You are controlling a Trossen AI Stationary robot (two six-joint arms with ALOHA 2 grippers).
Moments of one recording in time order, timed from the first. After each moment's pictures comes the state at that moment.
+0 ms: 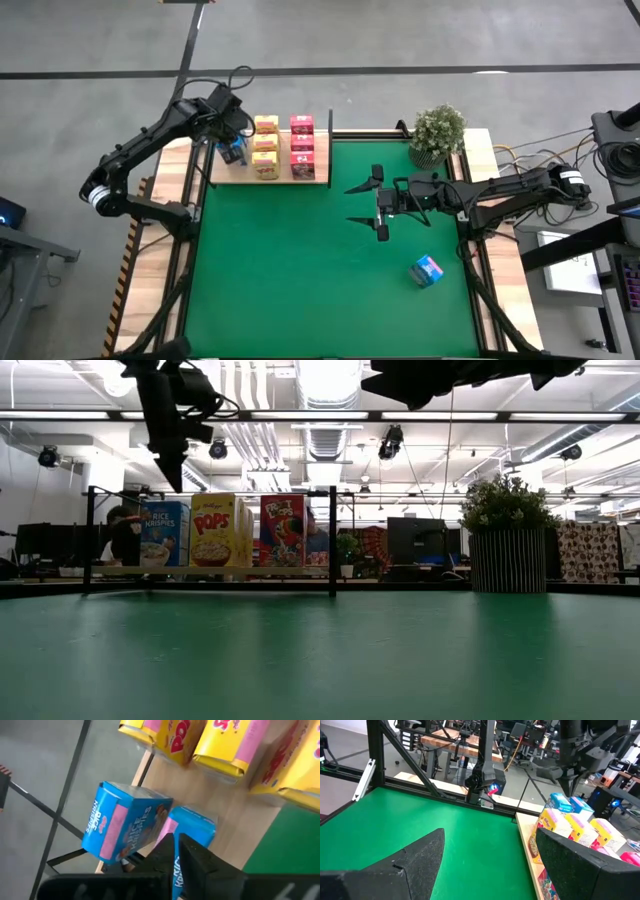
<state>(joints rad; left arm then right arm) 0.84 1.31 1.27 -1.09 -0.23 0.46 0.01 1.19 0.74 0.32 -0.03 -0.25</state>
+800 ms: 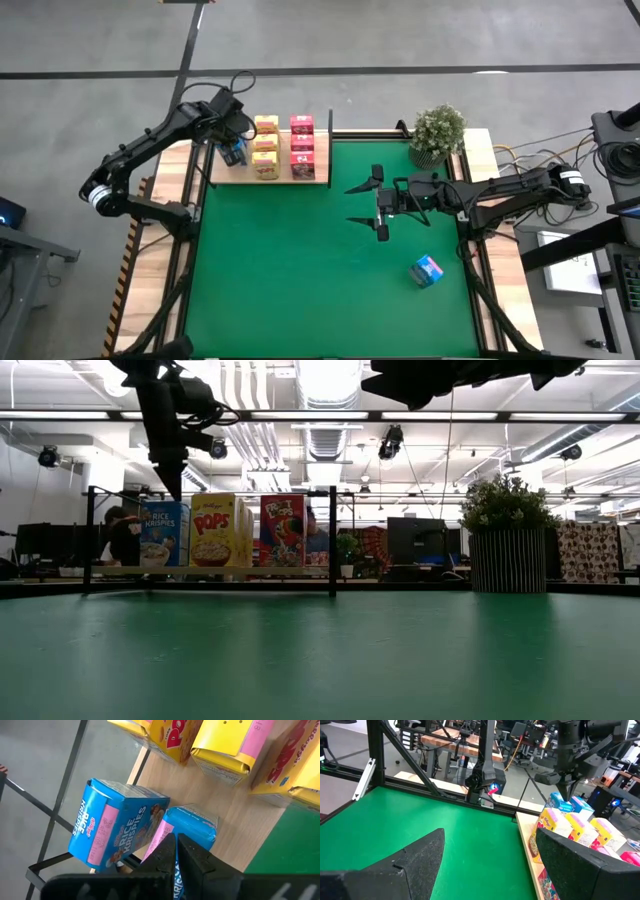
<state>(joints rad) 0.84 1.31 1.21 -1.04 -0.23 0.45 0.01 1.19 0.74 0.32 -0.03 -0.25</state>
